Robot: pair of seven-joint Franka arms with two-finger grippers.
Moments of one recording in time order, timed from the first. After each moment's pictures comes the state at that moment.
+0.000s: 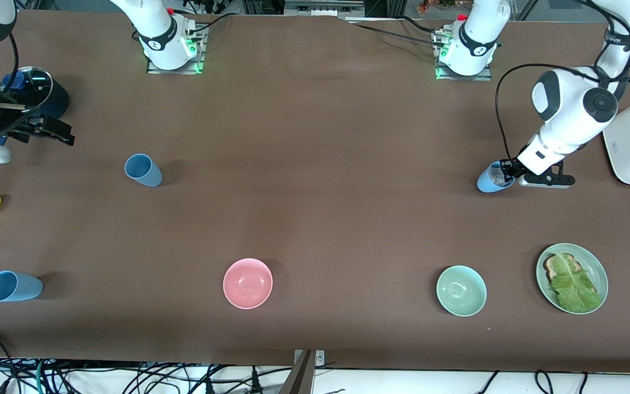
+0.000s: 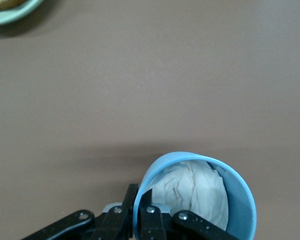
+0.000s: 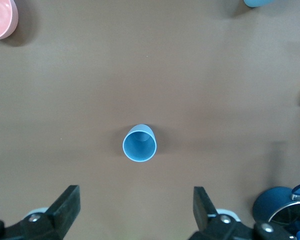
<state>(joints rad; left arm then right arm) 0.05 0.06 0.04 -2.42 -0.05 2.50 0.16 0.07 0.04 -0.08 -1.65 -0.01 1.60 0.04</state>
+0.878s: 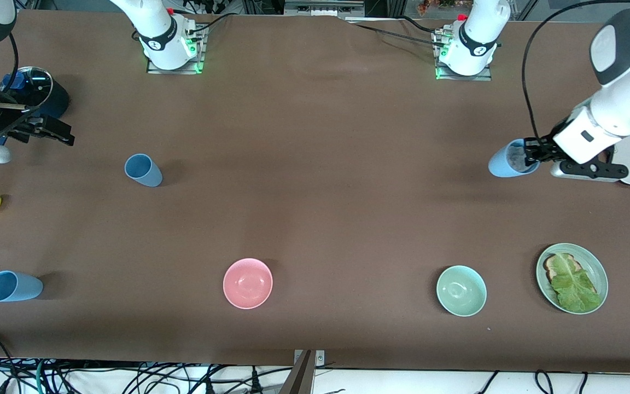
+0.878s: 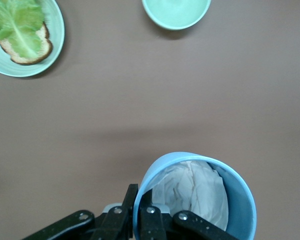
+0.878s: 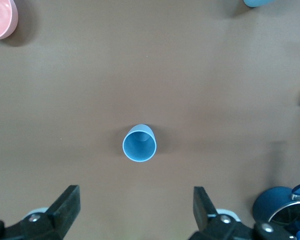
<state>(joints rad) -0.10 -0.01 0.03 -1.91 -0.05 1.84 -0.04 0.07 0.04 -0.08 -1.65 -0.01 1.60 0.04</state>
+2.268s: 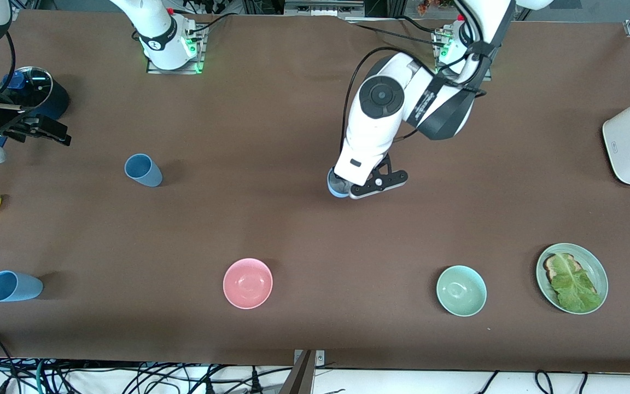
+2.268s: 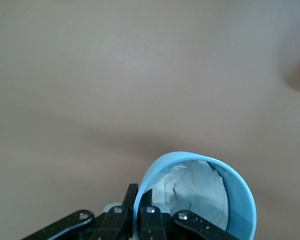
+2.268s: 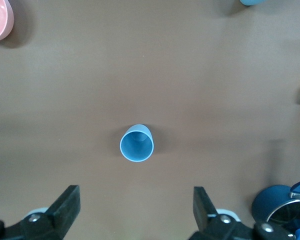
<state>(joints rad) -0.65 0.49 0.01 -1.52 -0.05 2.00 -0.90 0.07 0.04 -0.09 -1.65 -0.01 1.60 0.04</state>
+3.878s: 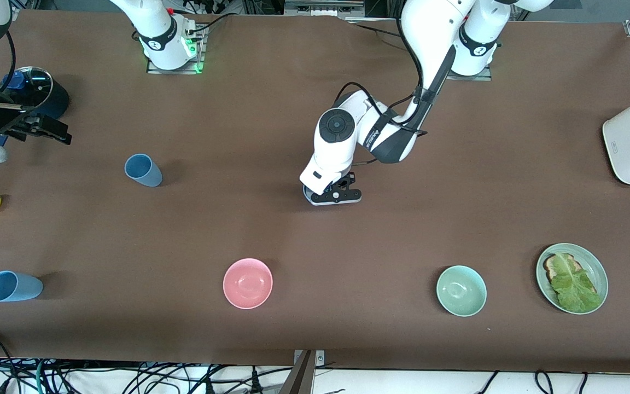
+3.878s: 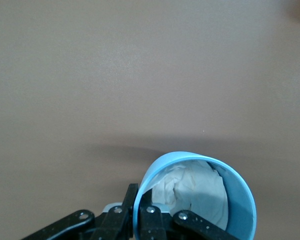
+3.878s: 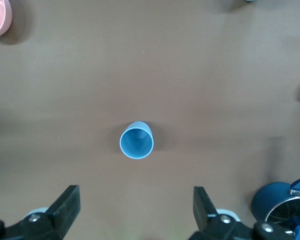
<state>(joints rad) -0.74 0.70 0.02 -1.51 -0.05 2.23 -0.82 0.07 0.04 -0.09 -1.65 -0.01 1.58 0.04</state>
